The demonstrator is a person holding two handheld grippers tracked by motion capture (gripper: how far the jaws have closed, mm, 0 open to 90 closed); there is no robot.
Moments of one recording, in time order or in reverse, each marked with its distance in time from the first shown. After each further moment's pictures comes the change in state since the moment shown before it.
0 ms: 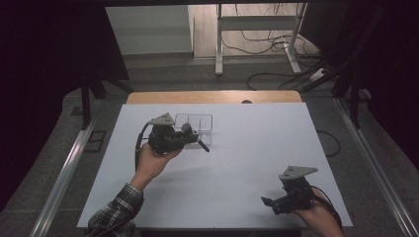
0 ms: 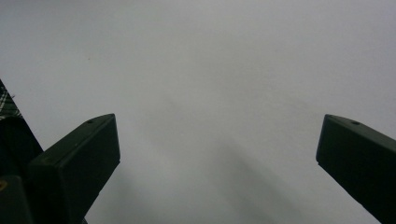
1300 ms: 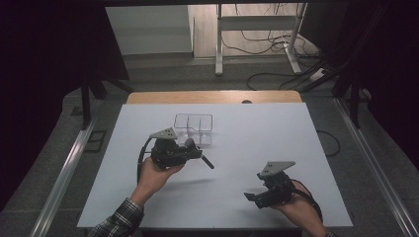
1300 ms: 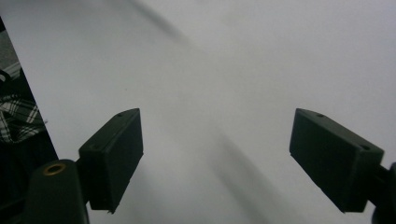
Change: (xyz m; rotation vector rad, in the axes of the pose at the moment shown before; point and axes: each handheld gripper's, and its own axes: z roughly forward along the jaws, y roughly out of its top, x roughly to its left) left arm -0.019 -0.032 0.007 0.026 -0.113 -0.053; right arm 0.021 0.033 0.027 0.007 0.085 -0.101
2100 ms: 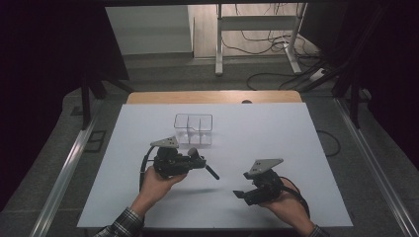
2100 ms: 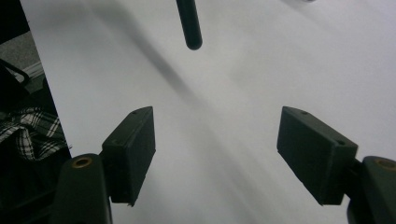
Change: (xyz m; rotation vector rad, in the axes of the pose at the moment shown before) left arm -0.014 -0.016 0.005 -0.007 -0.093 -0.033; right arm 0.014 0.023 0.013 -0.026 0.055 -0.046
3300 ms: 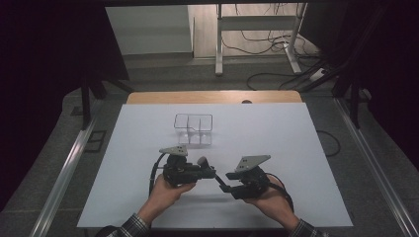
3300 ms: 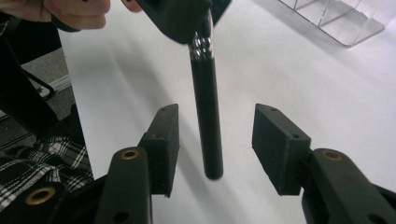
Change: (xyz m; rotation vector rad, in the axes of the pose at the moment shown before) left arm -0.013 -0.014 0.024 0.010 -0.123 -0.044; right arm 0.015 0.028 0.017 -0.064 0.075 -0.020
